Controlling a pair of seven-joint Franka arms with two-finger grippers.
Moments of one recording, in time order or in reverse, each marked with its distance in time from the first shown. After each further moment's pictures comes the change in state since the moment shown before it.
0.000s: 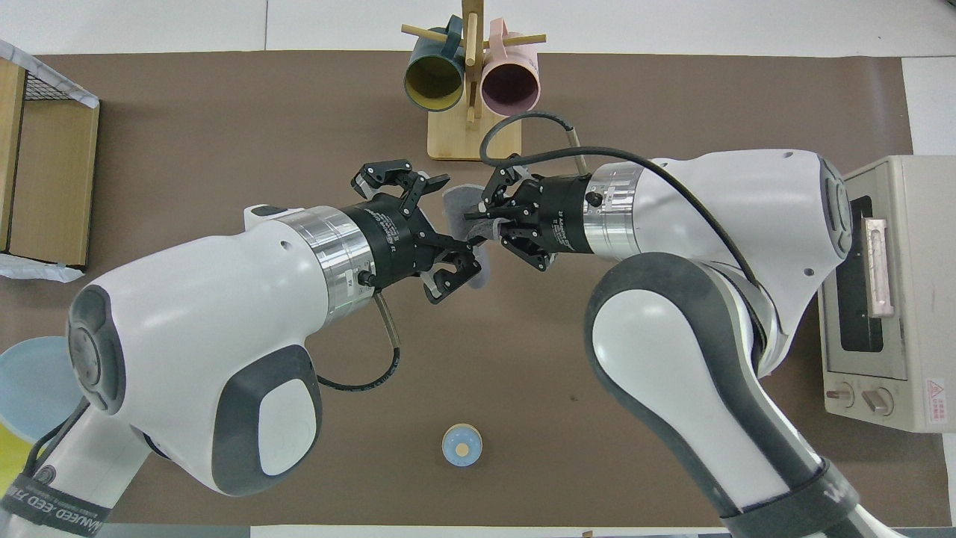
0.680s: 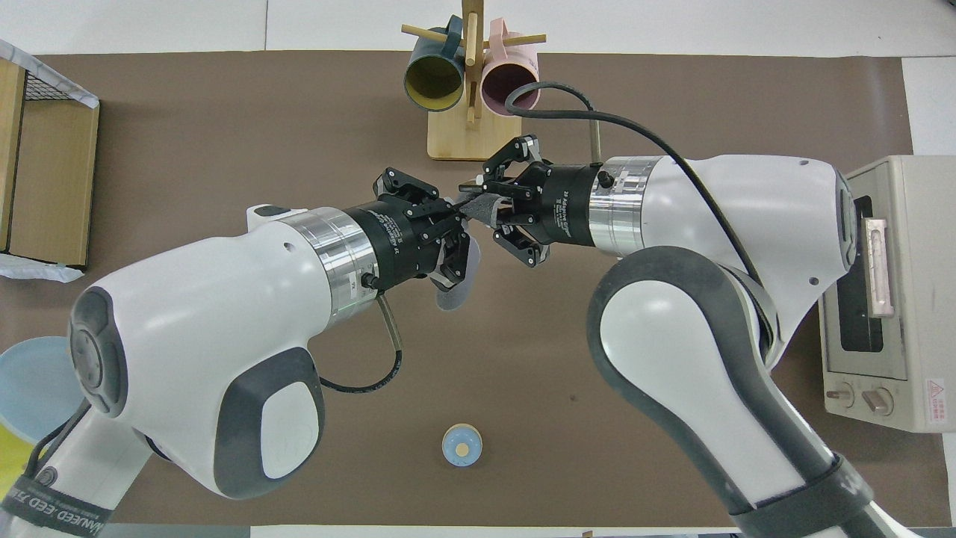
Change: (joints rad) left arm -0.005 0.000 -0.004 0.007 0.000 0.000 -0.009; right arm 0.002 0.000 0.005 0.000 0.163 0.110 0.259
